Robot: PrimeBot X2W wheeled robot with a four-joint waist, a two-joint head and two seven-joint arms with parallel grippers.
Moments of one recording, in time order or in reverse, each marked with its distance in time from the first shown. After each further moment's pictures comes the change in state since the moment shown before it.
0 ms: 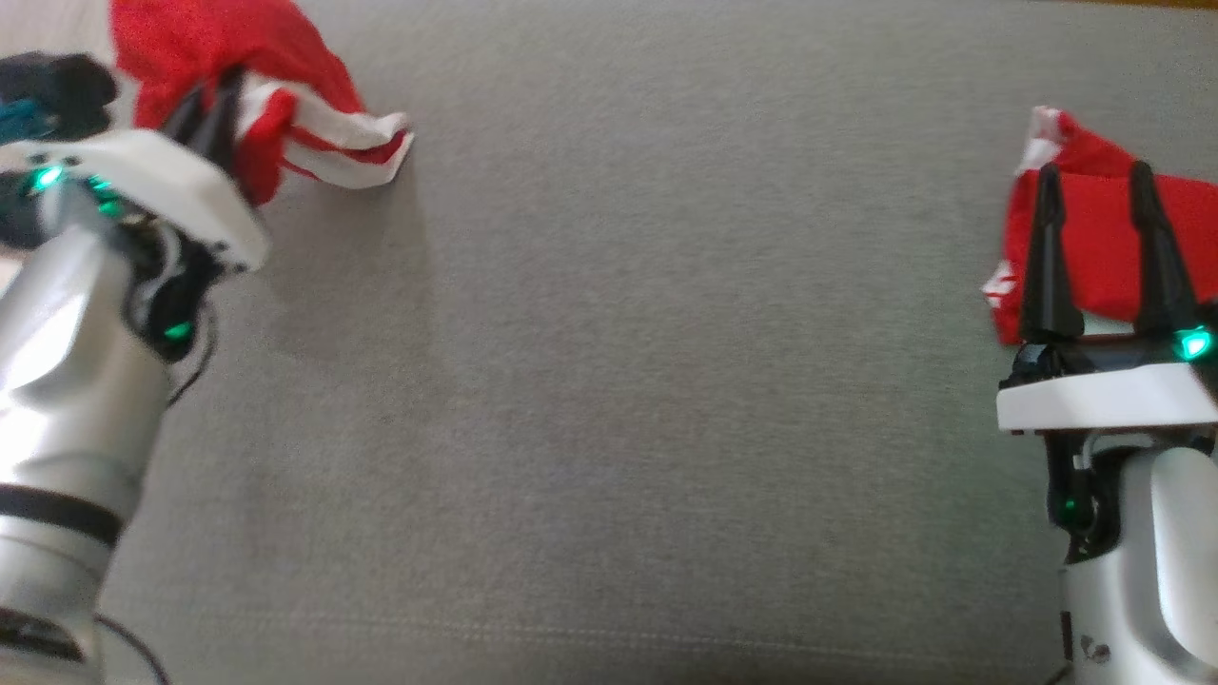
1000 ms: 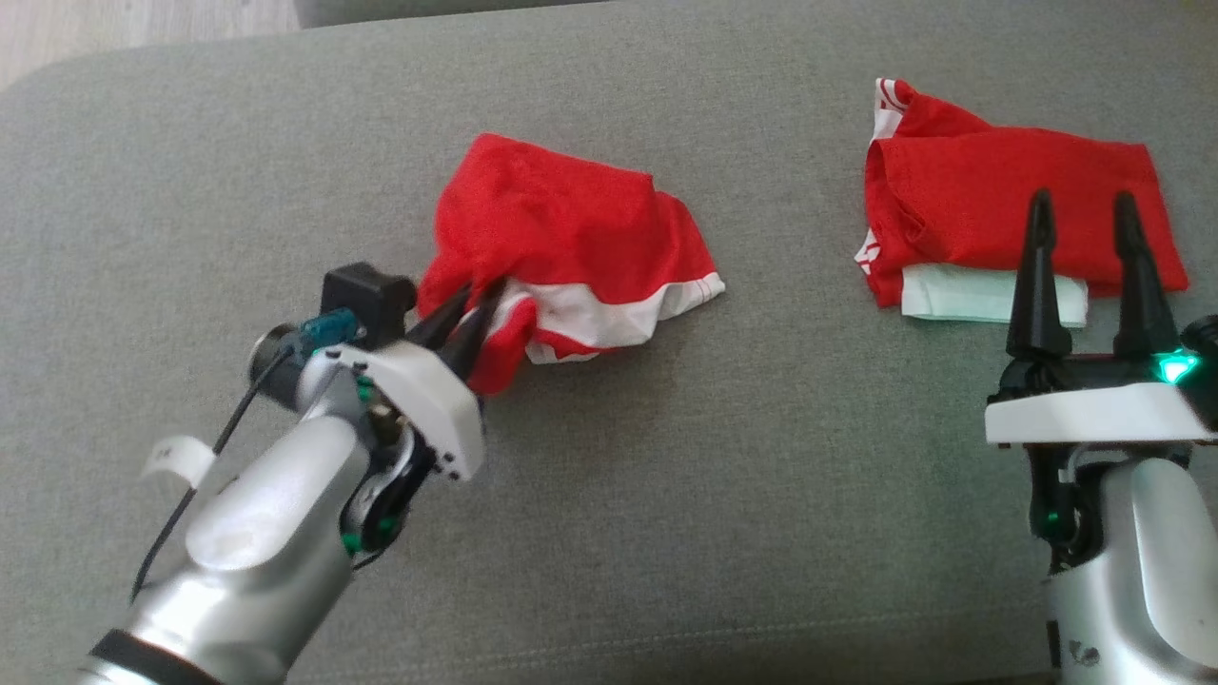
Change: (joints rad) left arm 0.309 -0.070 -0.212 -0.397 0.080 0.152 0.021; right arm 0.000 0.000 0.011 0.100 0.065 0.000 -0.083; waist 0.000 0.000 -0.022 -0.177
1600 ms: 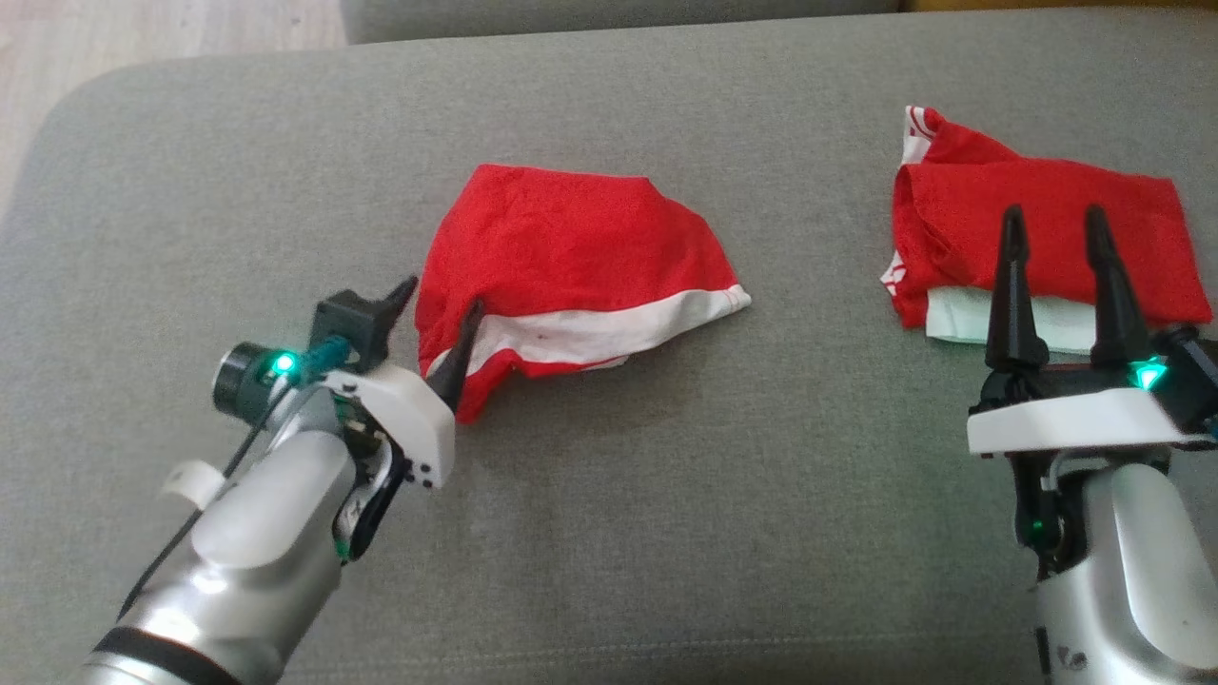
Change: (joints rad) left arm -0.026 -0.024 -0.040 0.214 0.103 0.051 -0.108; right arm 0.002 0.000 0.024 0.035 -0.004 0.000 0.002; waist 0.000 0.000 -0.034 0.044
